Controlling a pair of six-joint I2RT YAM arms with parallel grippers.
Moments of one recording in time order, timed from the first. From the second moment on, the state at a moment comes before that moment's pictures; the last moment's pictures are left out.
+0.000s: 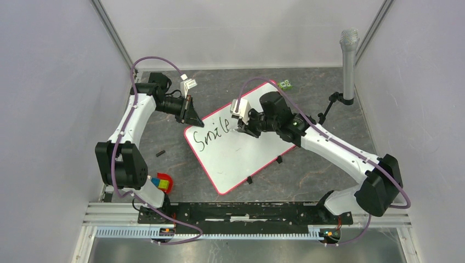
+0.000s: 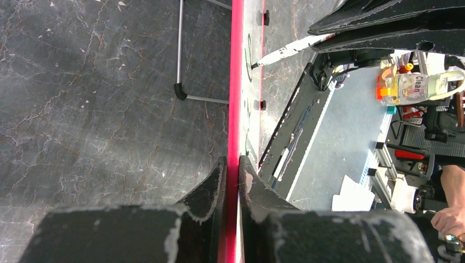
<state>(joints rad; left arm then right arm) -0.06 1.61 1.45 -1.16 1.00 0.43 0.75 1.41 1.18 -0.33 -0.37 -0.46</state>
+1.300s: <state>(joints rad) -0.06 1.61 1.45 -1.16 1.01 0.43 0.72 1.41 1.24 -0.40 -0.31 -0.51</state>
